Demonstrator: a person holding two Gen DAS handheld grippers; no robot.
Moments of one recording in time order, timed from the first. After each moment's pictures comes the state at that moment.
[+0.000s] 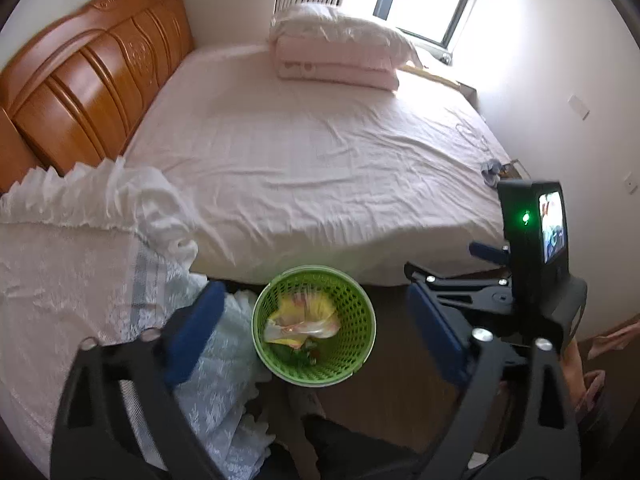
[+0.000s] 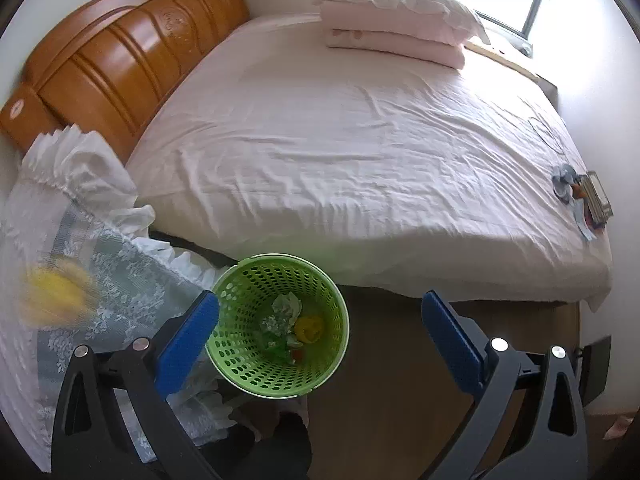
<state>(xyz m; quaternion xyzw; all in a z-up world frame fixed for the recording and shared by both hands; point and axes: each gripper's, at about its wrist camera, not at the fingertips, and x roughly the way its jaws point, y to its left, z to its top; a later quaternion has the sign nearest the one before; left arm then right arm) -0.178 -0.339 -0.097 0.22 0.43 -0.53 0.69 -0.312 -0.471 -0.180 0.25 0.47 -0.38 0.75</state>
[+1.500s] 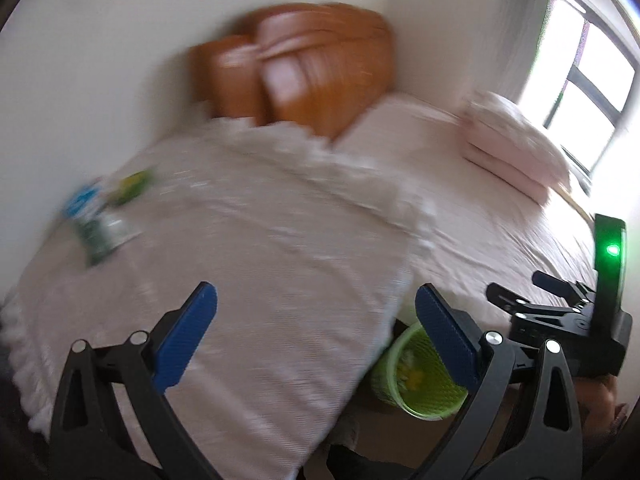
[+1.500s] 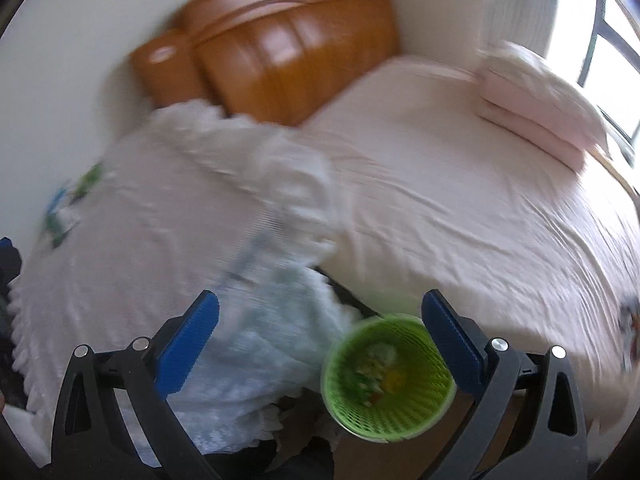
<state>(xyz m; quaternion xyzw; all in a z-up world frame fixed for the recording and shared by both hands) -0.040 -0.114 -0.059 0.07 0.43 -0.25 0.87 -0.140 -0.352 -0.117 0.15 0.45 -0.17 0.86</state>
